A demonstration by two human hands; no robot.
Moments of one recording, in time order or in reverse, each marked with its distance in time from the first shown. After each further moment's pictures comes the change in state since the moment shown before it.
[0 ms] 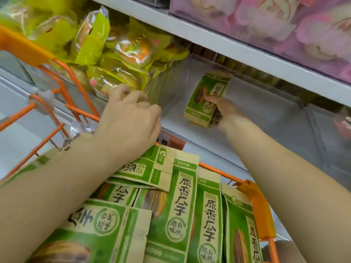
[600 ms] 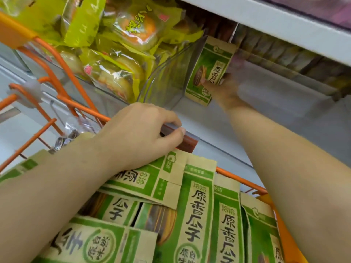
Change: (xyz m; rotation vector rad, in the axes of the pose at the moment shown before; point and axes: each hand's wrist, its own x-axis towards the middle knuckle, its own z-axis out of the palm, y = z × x) left_hand 0.002 0.001 0.010 -0.590 -0.201 -0.064; right_hand 0.067 0.008 0.034 -0.530 0.145 -0.446
